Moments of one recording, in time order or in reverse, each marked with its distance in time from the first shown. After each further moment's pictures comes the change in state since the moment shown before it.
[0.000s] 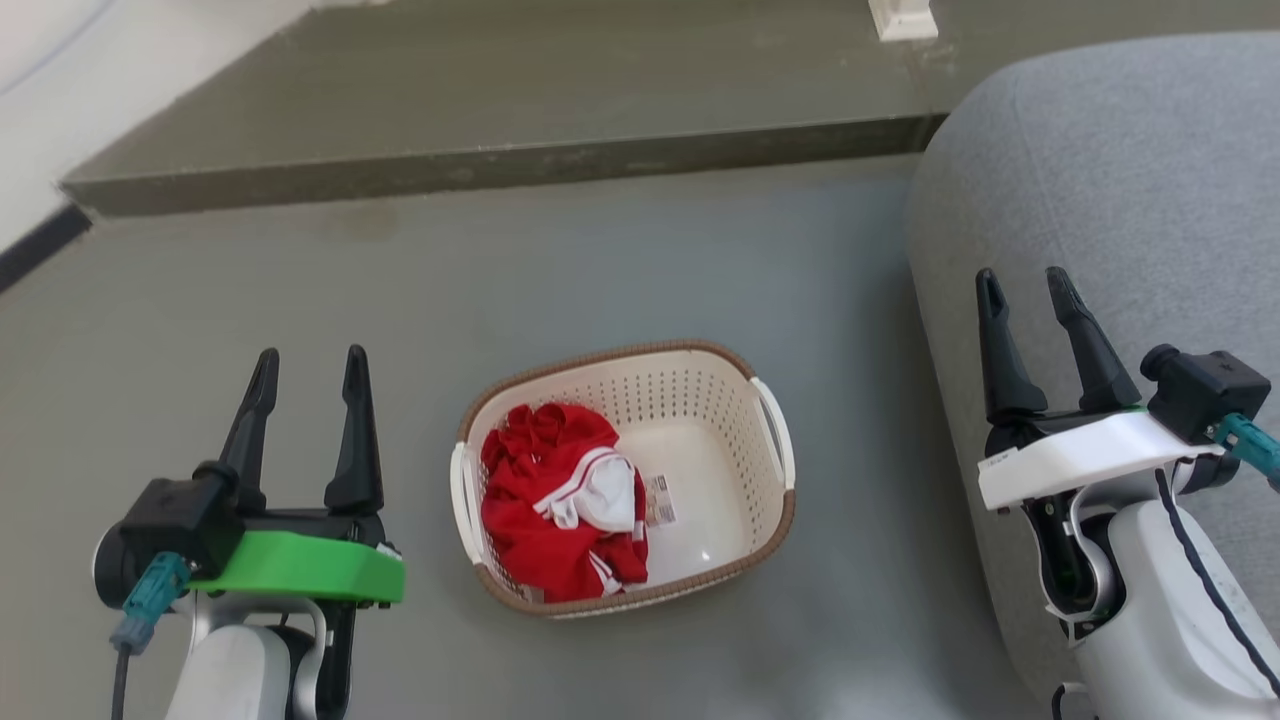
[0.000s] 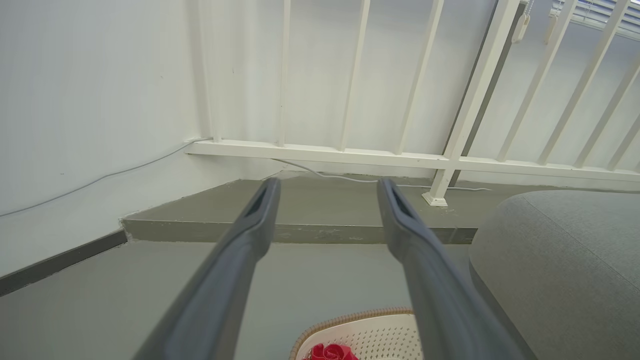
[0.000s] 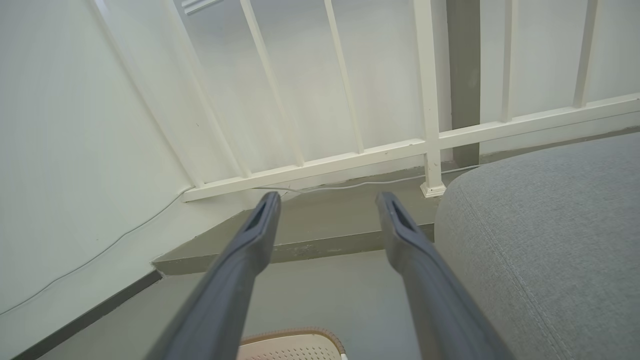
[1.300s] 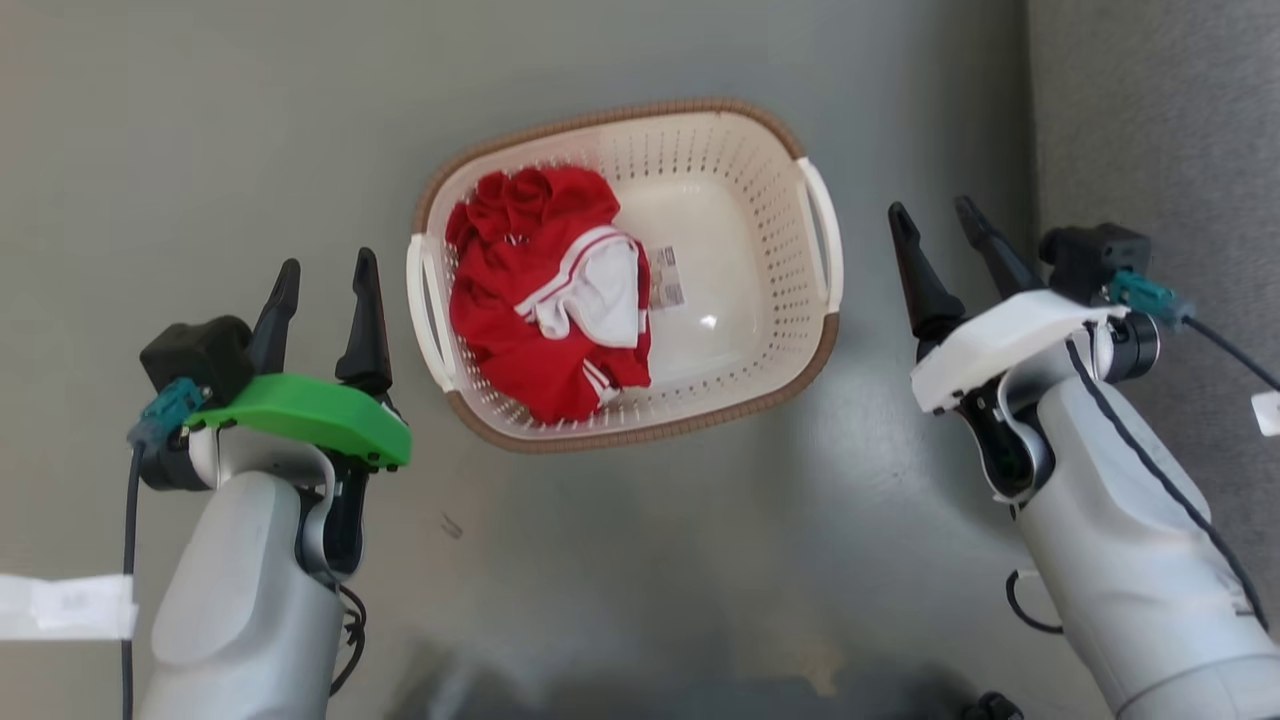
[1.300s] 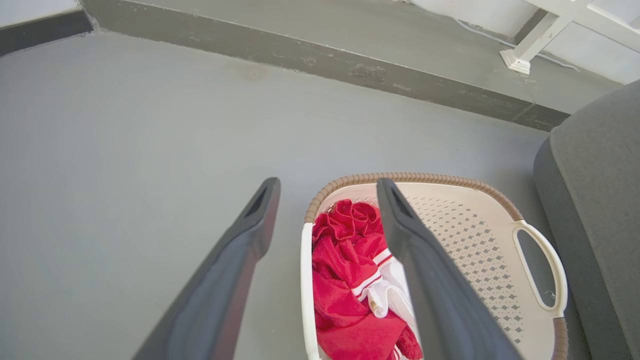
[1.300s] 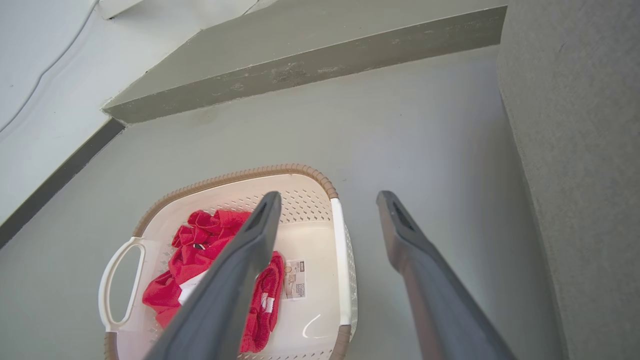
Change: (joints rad) left arm -0.361 -0.014 -0.055 0.463 -0.159 -0.024 -0.001; right arm -0.345 0.024 0.109 0.437 0.004 0.060 0.024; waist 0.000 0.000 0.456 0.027
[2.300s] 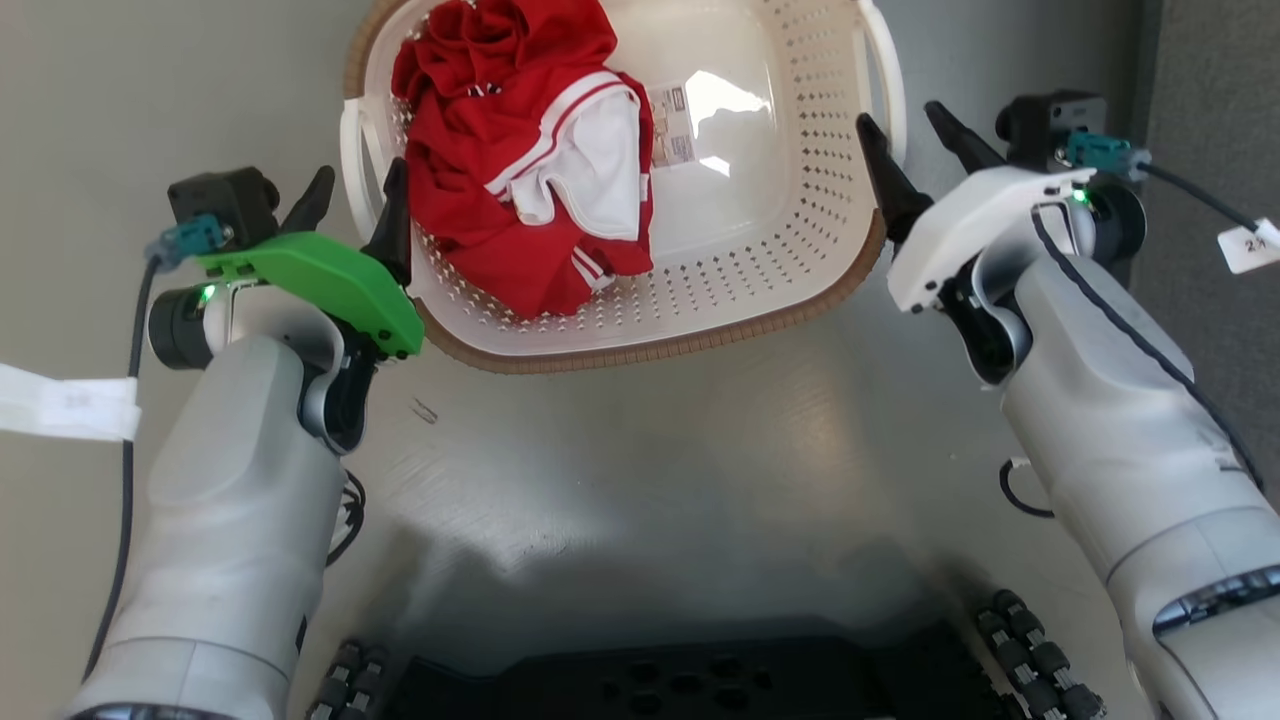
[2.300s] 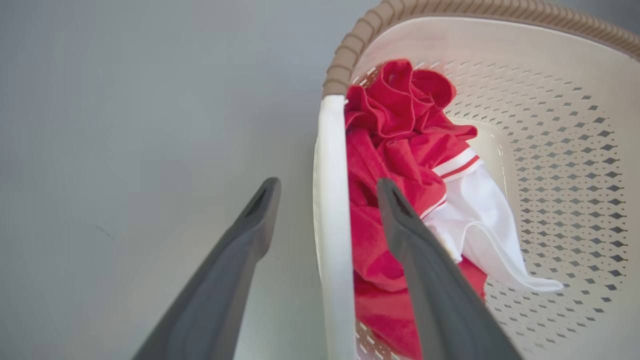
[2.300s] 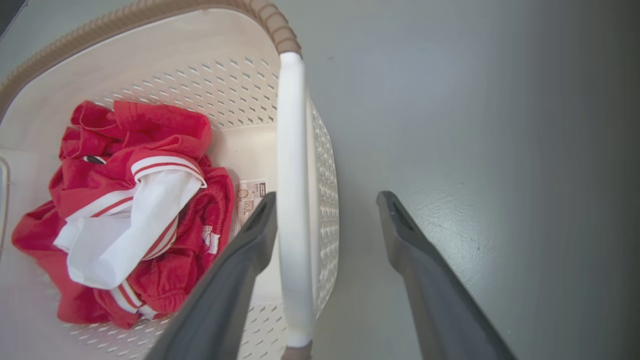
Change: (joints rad) left arm -0.330 -0.007 -0.116 0.352 -0.086 -0.042 0.096; right arm -0.310 0.011 0.111 0.314 -0.008 0.009 0.036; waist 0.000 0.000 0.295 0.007
